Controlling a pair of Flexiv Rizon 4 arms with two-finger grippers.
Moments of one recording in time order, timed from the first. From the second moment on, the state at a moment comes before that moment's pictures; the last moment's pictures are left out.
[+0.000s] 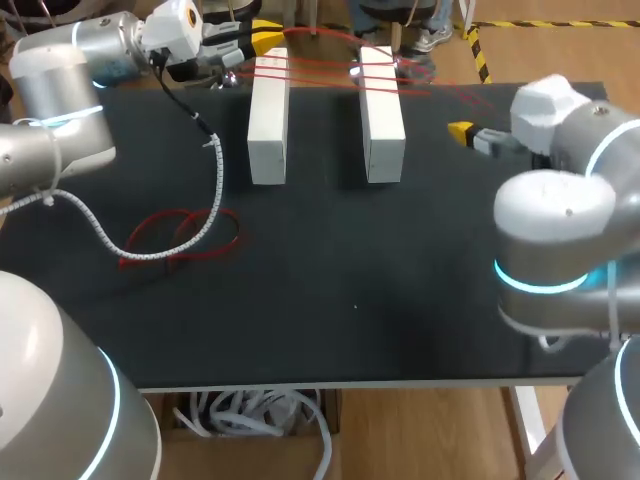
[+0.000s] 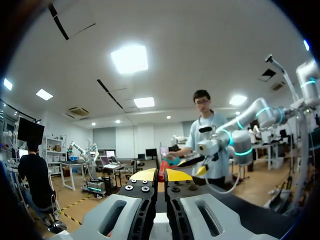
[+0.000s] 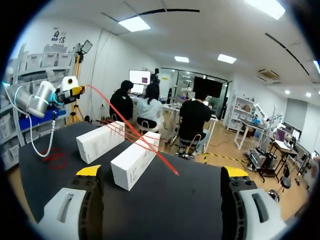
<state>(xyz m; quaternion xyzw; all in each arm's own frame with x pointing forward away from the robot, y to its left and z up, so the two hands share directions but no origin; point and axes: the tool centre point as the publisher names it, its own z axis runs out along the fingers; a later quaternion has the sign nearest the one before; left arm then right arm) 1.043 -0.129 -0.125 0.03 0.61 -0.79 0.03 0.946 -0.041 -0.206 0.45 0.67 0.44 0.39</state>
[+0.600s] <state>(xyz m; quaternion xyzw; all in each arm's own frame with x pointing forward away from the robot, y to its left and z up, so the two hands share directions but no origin) 1.043 -0.129 -0.125 0.03 0.61 -0.79 0.03 0.903 -0.038 -0.236 0.58 0.52 0.51 0.37</state>
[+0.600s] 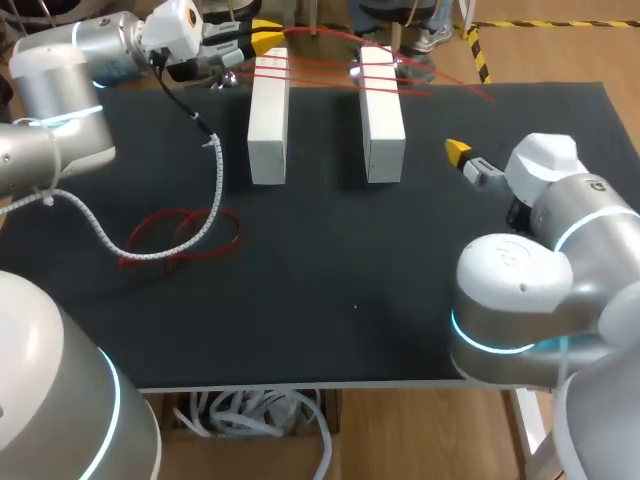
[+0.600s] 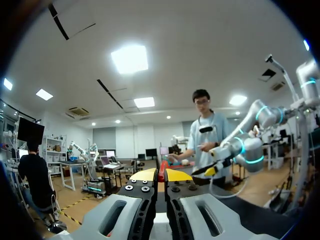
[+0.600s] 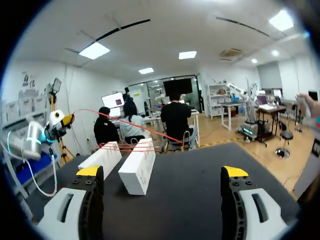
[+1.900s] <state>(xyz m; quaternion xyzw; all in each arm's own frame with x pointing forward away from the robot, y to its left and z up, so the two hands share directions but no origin) 1.043 -0.129 -0.125 0.03 0.61 -0.79 0.03 0.887 -0.041 -0.239 0.74 0.37 0.53 0.19</state>
